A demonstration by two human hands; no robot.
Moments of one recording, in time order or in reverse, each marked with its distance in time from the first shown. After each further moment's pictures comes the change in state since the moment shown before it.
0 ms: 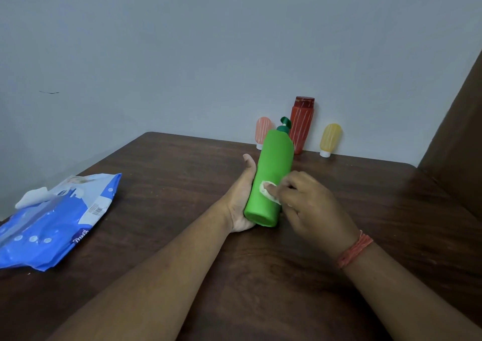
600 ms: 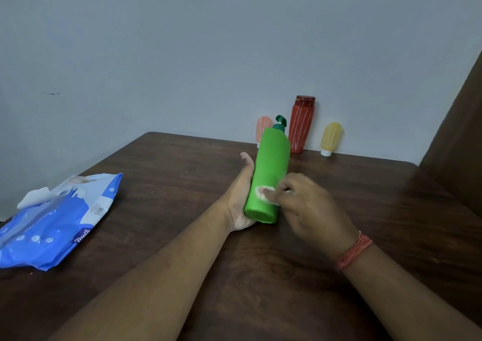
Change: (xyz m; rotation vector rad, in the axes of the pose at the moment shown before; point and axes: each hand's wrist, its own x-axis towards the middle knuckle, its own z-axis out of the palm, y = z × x) left_hand -0.002 0.002 0.001 -0.024 0.037 0.006; right_hand -0.003 -0.005 0.003 -0.013 -0.004 -0.021
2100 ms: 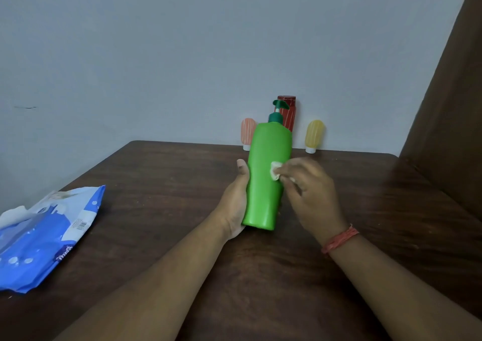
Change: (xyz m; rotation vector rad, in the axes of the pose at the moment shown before) left_hand -0.006 -0.012 0.019 0.224 0.165 0.178; right_hand -0.003 0.026 0.006 0.104 0.400 0.255
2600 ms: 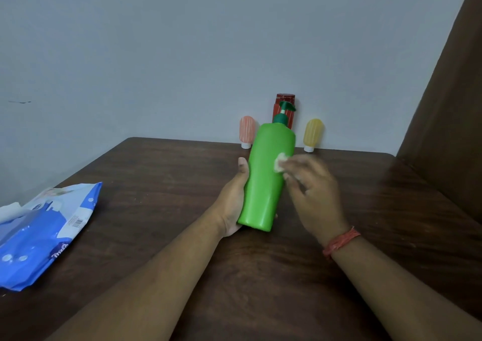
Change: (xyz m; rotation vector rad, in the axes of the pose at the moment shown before) left_hand -0.001 0.000 -0.006 -0.017 -0.127 -0.045; right_hand -0.001 -0.002 -0.004 0.050 0.033 0.074
